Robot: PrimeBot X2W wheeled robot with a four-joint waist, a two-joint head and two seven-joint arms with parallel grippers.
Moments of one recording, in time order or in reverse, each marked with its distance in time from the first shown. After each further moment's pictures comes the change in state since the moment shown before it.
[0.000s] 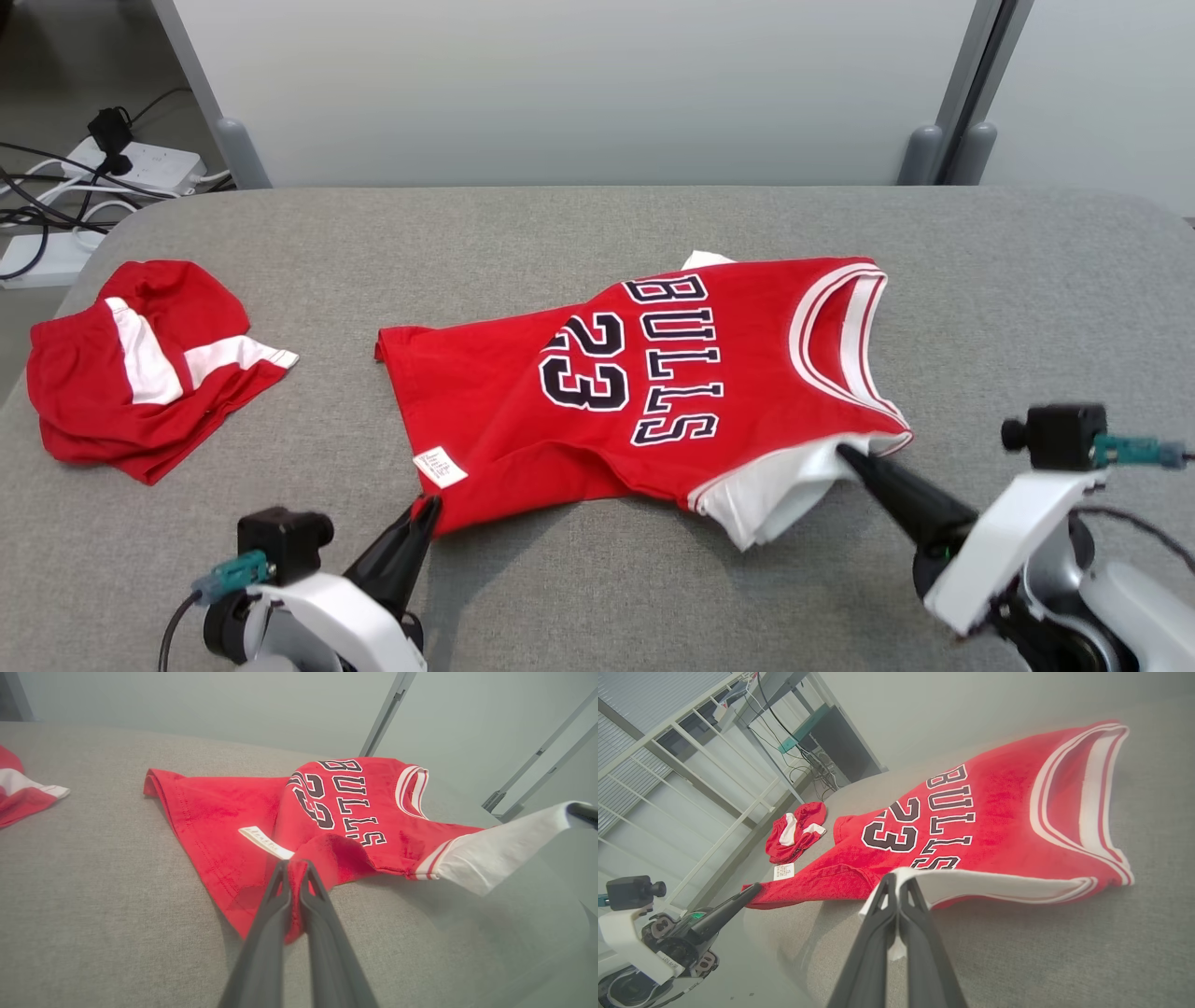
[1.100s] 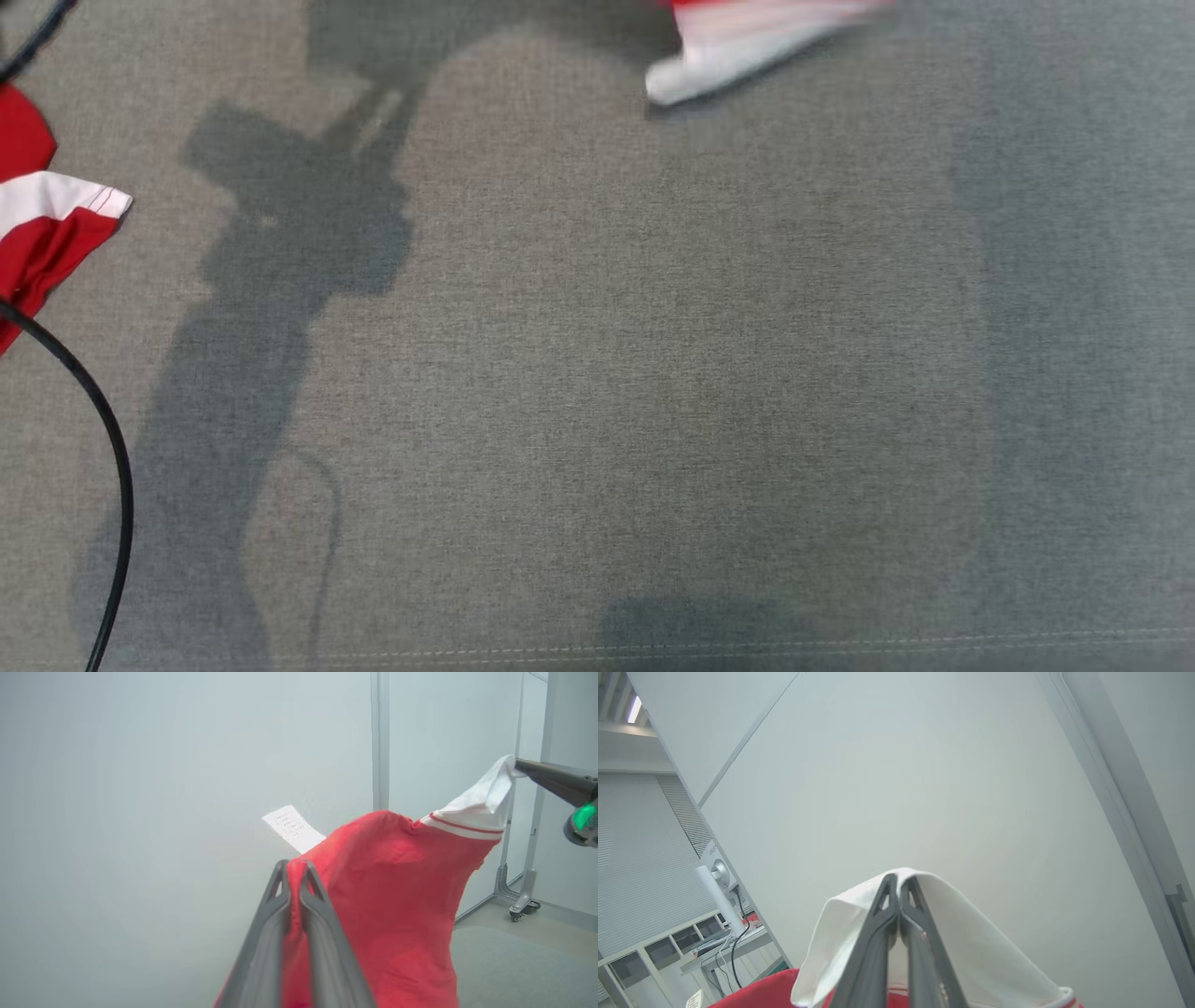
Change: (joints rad) left arm -1.120 0.010 0.144 0.170 0.126 -0.205 0.135; right arm -1.065 0.366 -0.678 0.369 -0.414 -0.005 0.048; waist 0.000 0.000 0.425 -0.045
